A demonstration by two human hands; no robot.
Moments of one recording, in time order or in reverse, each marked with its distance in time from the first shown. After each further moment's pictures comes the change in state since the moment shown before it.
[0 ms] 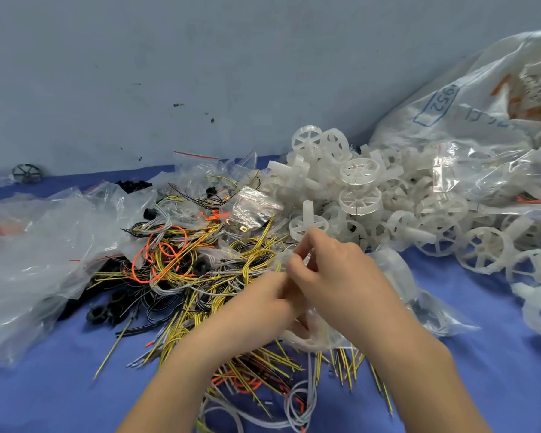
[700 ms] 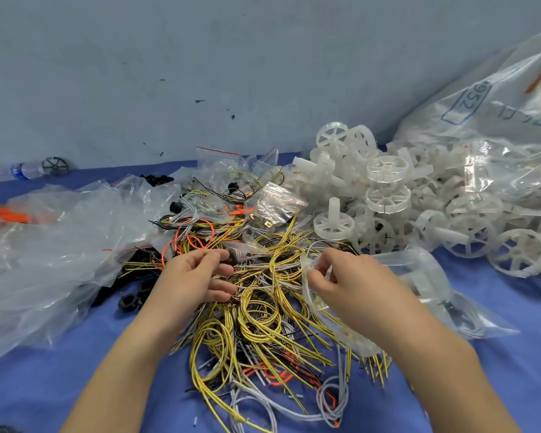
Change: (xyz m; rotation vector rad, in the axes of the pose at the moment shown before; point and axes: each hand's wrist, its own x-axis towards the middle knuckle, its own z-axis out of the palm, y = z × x) left_hand -0.029 -0.067 -0.095 -0.261 0.673 -0.099; right_hand 0.002 0.000 0.018 -0.143 -0.174 0.028
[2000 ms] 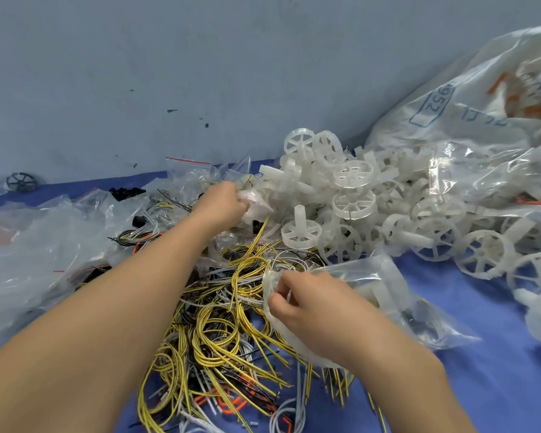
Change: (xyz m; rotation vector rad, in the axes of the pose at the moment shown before) left_hand 0.133 0.072 0.101 1.016 -0.005 0.313; right_hand -0.003 0.012 -0.008 0.060 -0.129 -0.089
